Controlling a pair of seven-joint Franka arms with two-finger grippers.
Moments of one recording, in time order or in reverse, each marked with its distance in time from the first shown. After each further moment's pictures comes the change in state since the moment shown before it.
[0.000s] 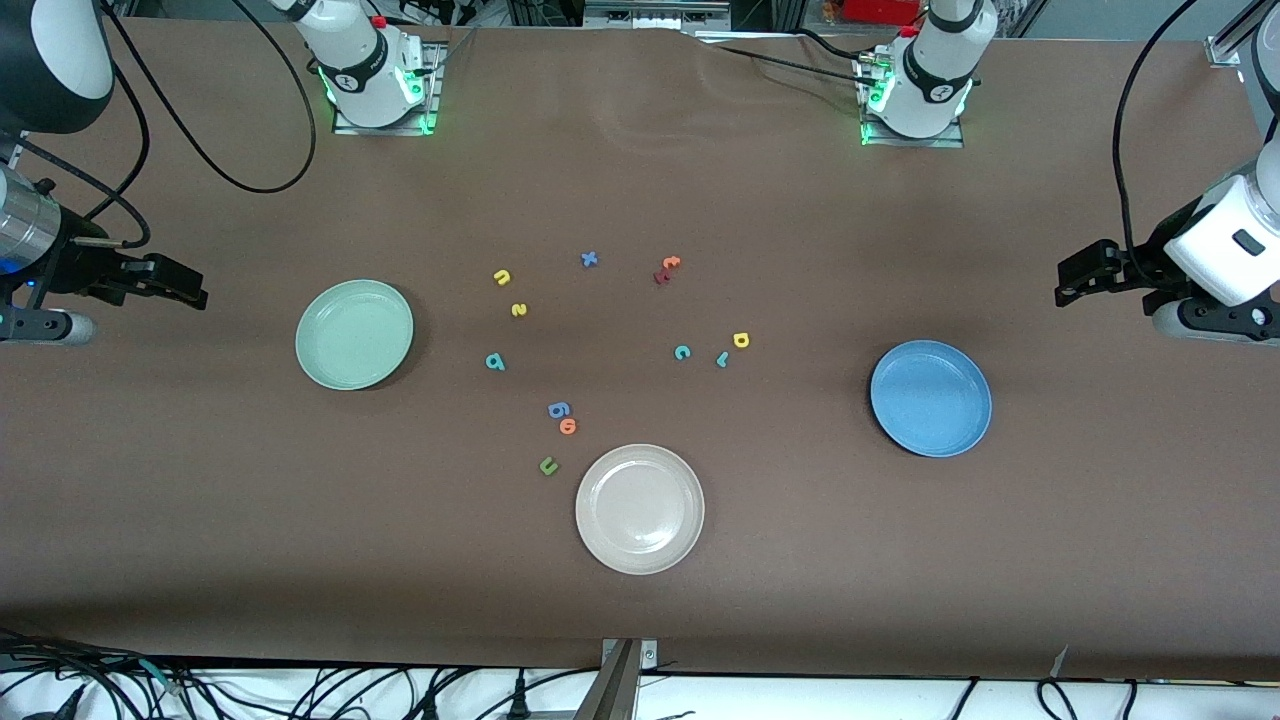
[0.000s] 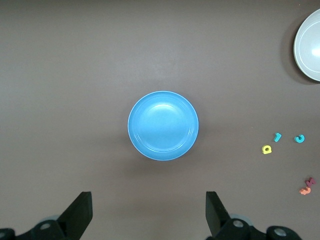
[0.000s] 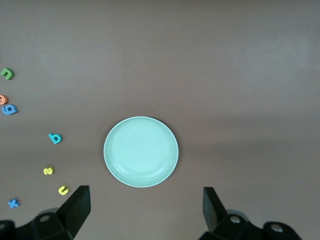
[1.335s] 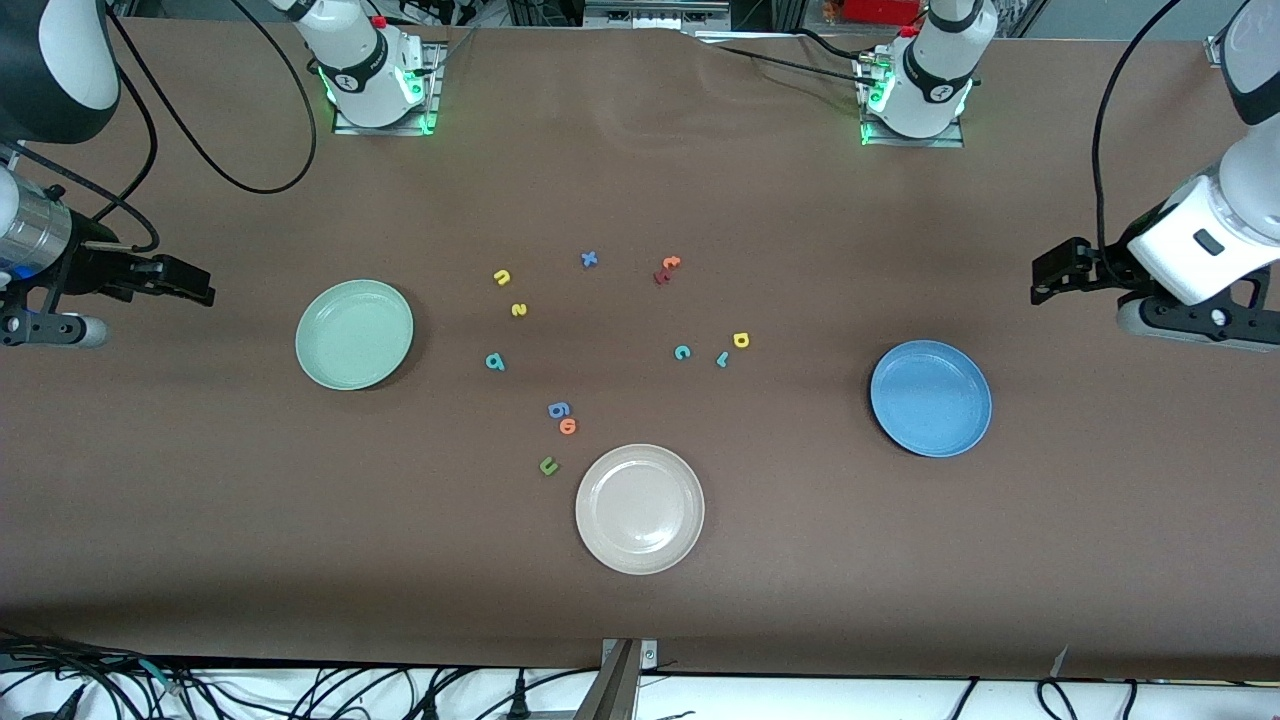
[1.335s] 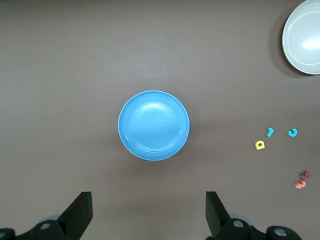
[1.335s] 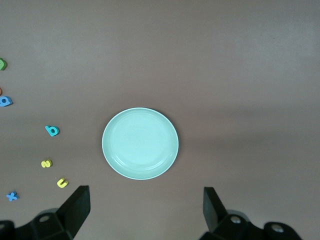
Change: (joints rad) left arm -0.013 0.009 -0.036 0.000 -0.001 0.000 0.003; right arm 0.000 0.011 0.000 -0.005 0.000 -0.030 0.009
